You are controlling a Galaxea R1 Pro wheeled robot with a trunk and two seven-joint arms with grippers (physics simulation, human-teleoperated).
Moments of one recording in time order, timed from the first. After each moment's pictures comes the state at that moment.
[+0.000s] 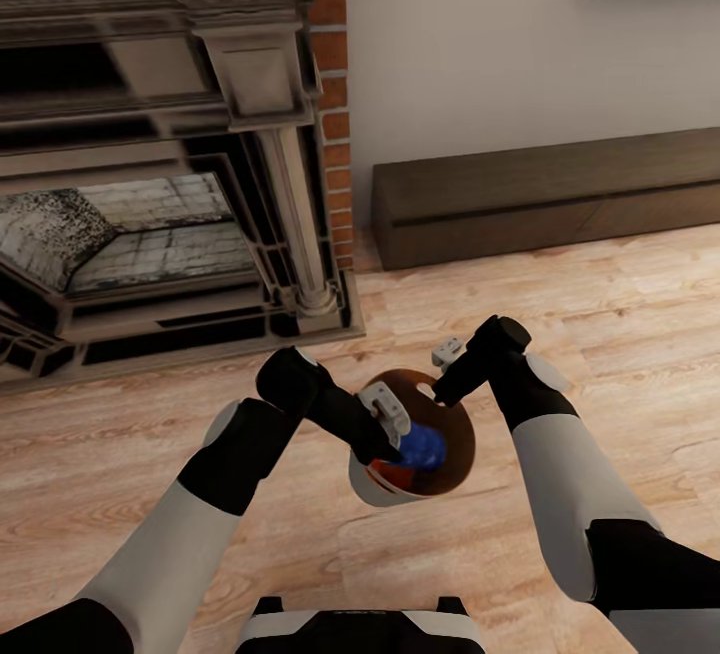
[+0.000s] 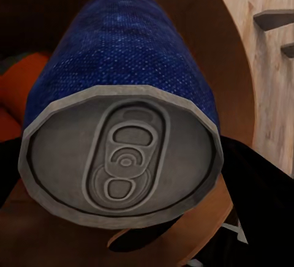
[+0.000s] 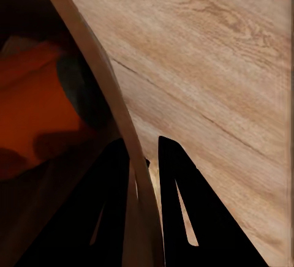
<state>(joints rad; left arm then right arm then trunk) -0.83 -0.13 -0.44 -1.32 -0.72 1.05 -1.43 -1.03 0.07 -0.05 -0.89 1.24 0.83 1.35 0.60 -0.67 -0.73</state>
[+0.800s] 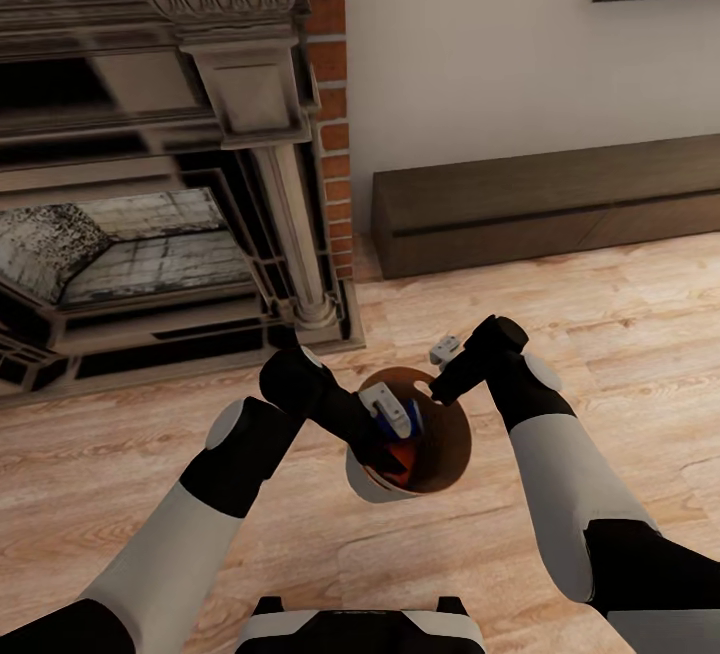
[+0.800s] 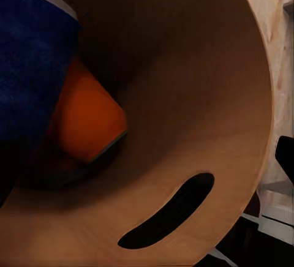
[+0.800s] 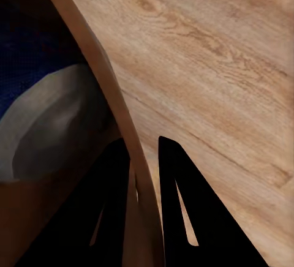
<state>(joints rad) -0.83 -0.14 -0.46 -1.35 -0.83 1.05 -1.46 -1.03 0.08 -0.05 -0.89 1.21 0.83 1.32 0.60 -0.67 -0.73</state>
